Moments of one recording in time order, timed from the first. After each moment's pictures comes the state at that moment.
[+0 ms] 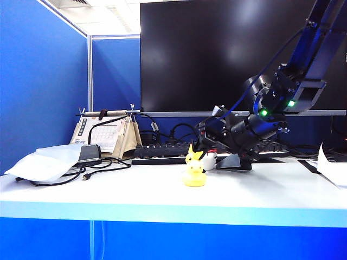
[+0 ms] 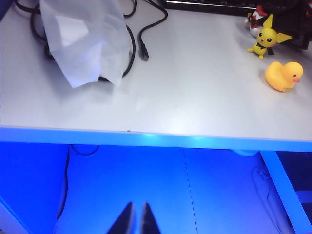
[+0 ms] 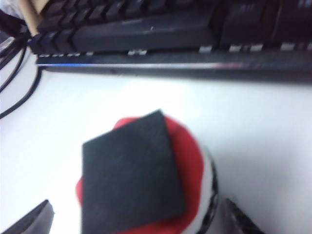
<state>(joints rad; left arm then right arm) -0.56 0.01 0.09 -0.47 -0.24 -0.31 0.26 2.21 1.37 0.30 -0.44 0.25</state>
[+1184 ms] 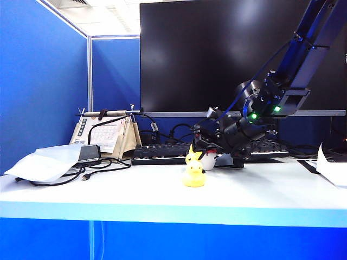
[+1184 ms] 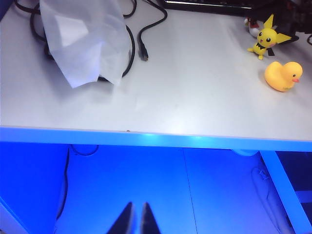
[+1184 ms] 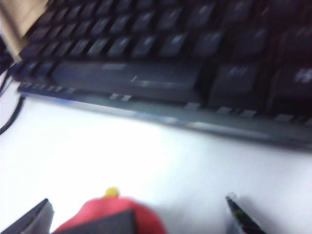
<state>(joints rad) -0.56 0.01 0.09 -0.47 -0.24 -0.31 0.26 2.33 1.56 0.19 -0.45 0.22</state>
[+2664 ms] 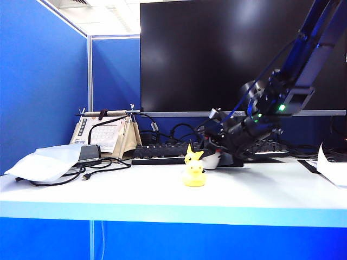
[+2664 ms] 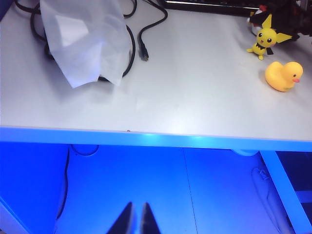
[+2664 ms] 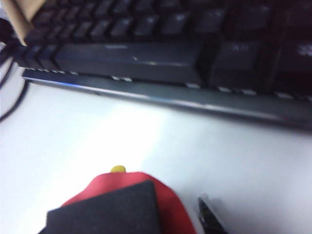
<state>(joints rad) -0.56 0.01 0.09 -0.47 -0.24 -0.31 0.24 2.30 1.54 0.18 -0.48 0.20</state>
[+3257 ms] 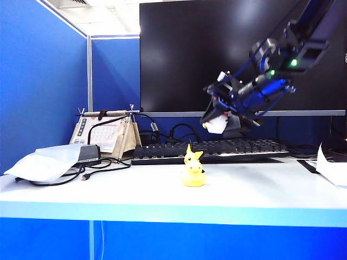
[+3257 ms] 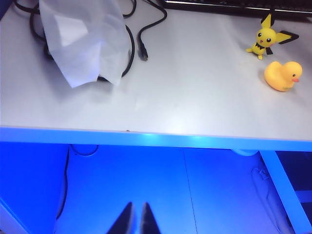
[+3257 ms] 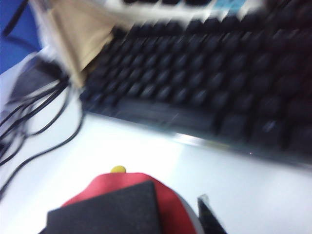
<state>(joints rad) -0.56 0.01 0.09 -0.47 -0.24 -0.31 0.21 2.10 1.54 0.03 -0.54 0.20</state>
